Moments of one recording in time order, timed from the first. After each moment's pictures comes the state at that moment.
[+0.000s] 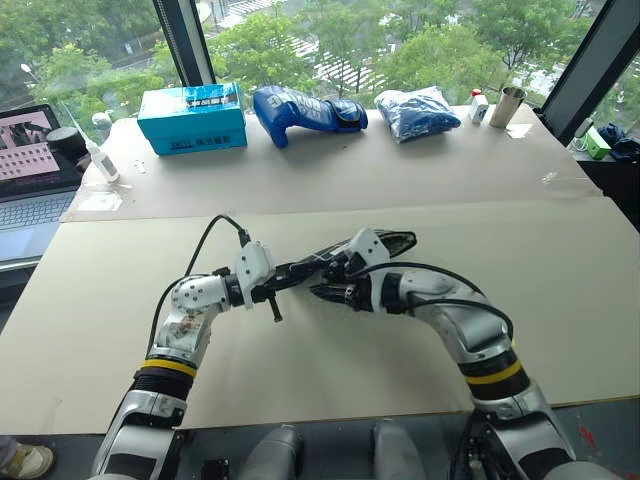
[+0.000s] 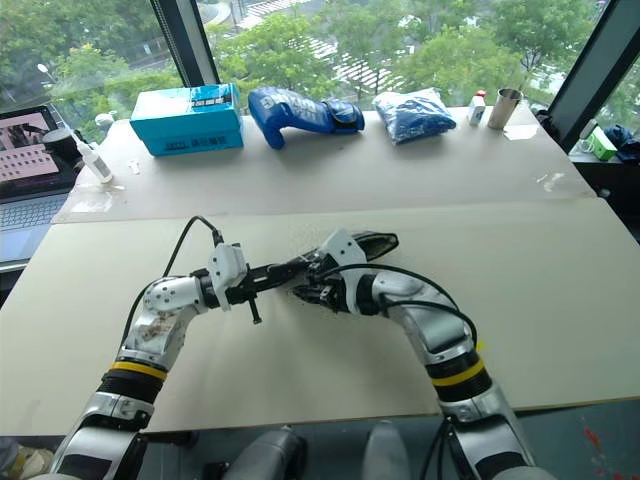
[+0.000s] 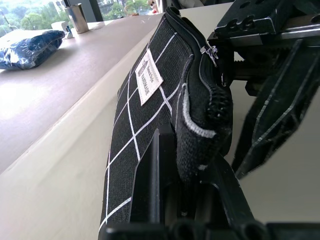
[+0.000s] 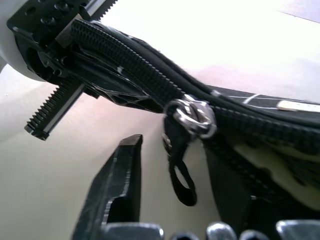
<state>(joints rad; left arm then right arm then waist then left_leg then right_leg) -0.45 0.40 -0.10 0.30 -0.23 -0.19 -1.04 -0.54 -0.34 0.25 -0.14 0.30 0.80 0.73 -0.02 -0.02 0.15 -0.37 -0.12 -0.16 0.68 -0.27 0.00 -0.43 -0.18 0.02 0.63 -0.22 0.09</state>
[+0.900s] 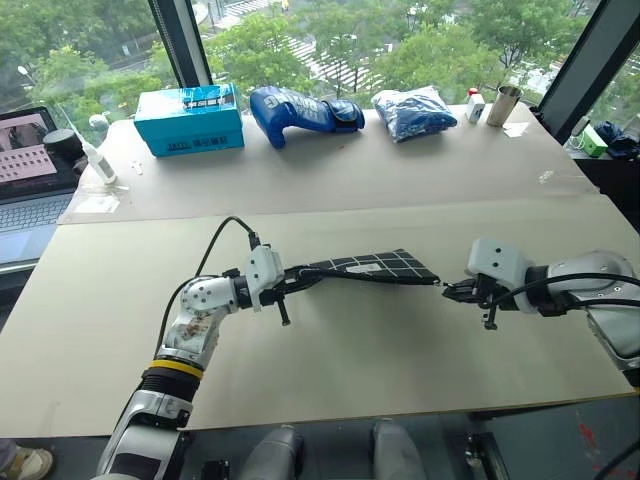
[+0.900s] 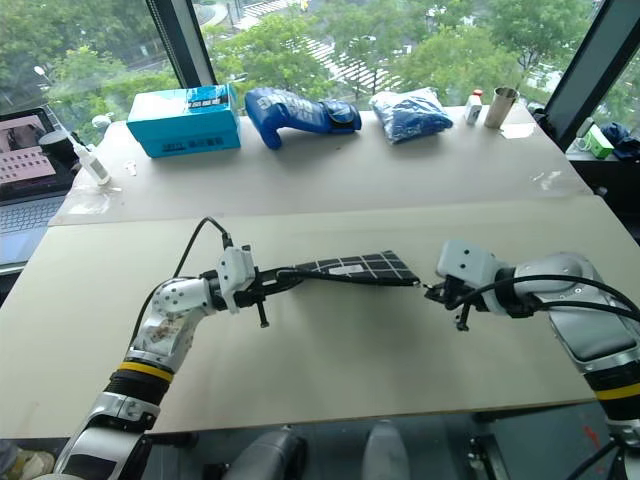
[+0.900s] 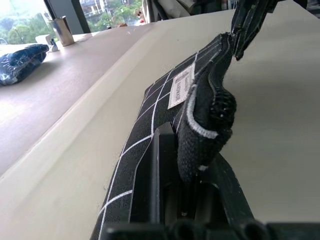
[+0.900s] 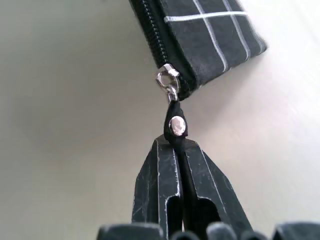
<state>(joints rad) -0.45 0.37 -0.14 0.29 -0.24 -0.22 -1.05 -0.37 -1.09 0.14 -0.10 0.19 0.39 1.09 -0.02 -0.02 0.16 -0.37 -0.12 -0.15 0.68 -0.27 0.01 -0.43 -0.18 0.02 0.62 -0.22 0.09</state>
